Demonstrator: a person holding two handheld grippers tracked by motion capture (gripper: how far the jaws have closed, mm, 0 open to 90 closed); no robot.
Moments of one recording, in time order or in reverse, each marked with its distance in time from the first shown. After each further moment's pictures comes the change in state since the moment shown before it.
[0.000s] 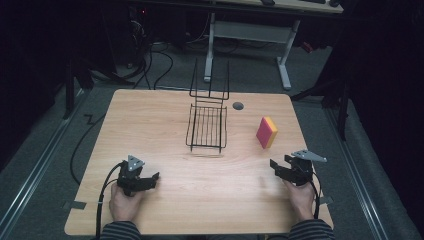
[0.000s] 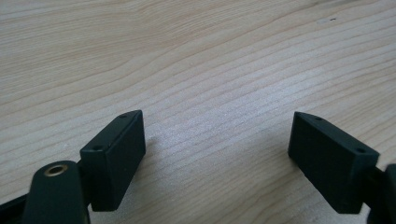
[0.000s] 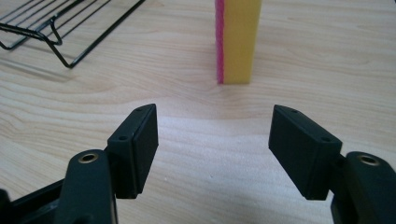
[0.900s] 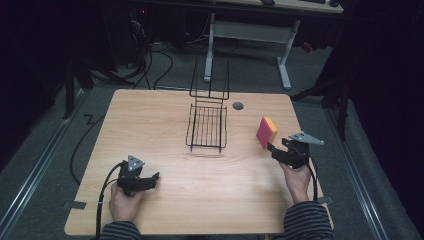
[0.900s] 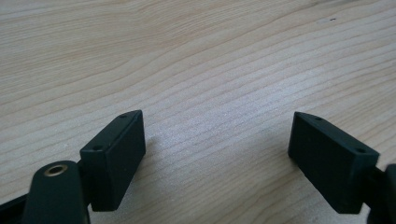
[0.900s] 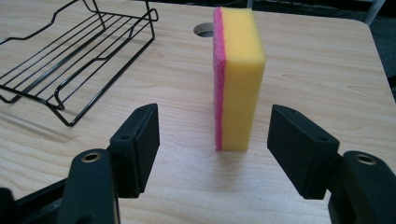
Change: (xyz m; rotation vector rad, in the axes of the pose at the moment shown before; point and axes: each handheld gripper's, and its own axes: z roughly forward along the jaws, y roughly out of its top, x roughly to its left) left arm 0.000 0.000 0.000 0.000 0.000 0.000; right arm 0.003 0.049 0.013 -0.056 -0.022 -0.009
